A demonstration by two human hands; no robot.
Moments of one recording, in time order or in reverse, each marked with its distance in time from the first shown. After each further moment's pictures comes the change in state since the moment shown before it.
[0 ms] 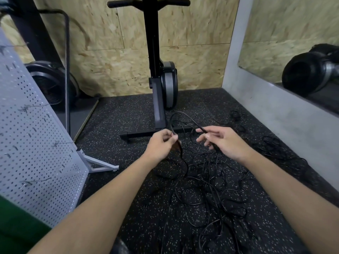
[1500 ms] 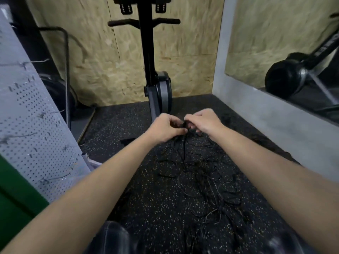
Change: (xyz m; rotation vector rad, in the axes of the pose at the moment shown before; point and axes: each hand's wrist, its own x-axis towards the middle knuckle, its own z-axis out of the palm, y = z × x) left_hand -0.035 0.082 -0.040 0.306 -0.204 0.293; right_hand -0.001 -0.092 0.043 -0.113 0.338 0.230
